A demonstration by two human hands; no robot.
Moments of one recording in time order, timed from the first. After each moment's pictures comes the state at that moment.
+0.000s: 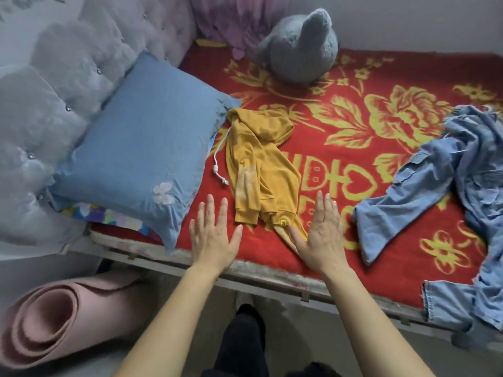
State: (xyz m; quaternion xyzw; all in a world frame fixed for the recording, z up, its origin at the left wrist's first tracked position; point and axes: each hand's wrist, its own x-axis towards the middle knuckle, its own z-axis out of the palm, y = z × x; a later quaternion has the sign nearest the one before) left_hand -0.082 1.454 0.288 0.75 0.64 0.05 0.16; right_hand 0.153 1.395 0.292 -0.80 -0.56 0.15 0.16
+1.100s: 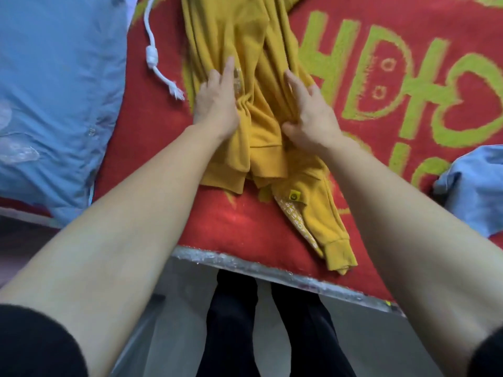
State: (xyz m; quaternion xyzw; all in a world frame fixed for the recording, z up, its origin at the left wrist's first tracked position) left_hand 0.042 1.741 -0.036 0.74 0.64 -0.04 0.19; right_hand 0.226 1.675 -0.021 -0.74 -0.59 0.33 0.05
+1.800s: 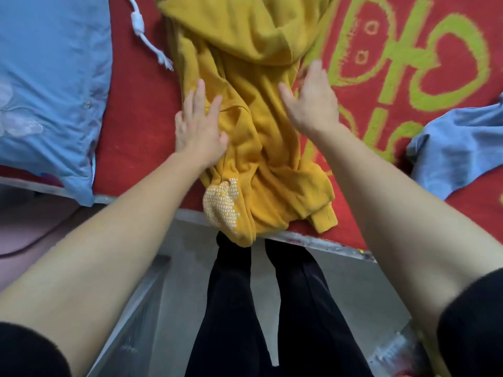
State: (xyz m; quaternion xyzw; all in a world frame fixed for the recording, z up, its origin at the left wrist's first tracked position) left_hand 0.006 1.643 -0.007 0.77 0.59 -0.16 0.19; right_hand 0.225 1.640 0.019 -0.82 -0.46 0.32 0.10
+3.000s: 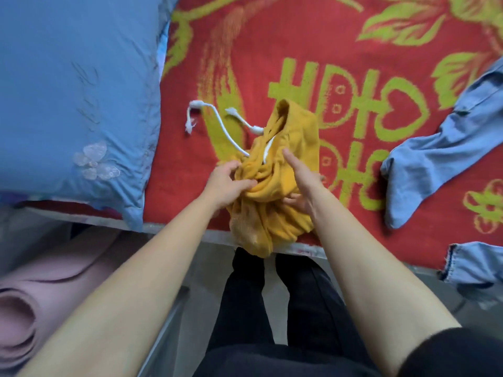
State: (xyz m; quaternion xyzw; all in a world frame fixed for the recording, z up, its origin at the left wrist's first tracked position) left_hand -0.005 1.621 0.125 0.54 0.61 0.03 0.58; right_hand 0.175 1.577 0.101 -0.75 0.17 0.59 0.27
